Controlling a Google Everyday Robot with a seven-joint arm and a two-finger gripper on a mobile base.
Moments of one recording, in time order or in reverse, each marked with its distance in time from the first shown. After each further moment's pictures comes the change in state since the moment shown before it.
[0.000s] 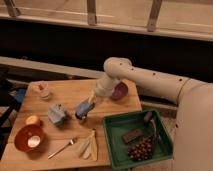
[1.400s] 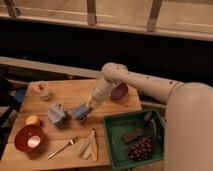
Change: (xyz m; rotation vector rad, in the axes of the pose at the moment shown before) arm -0.007 0.000 0.033 -0.040 0.055 0.019
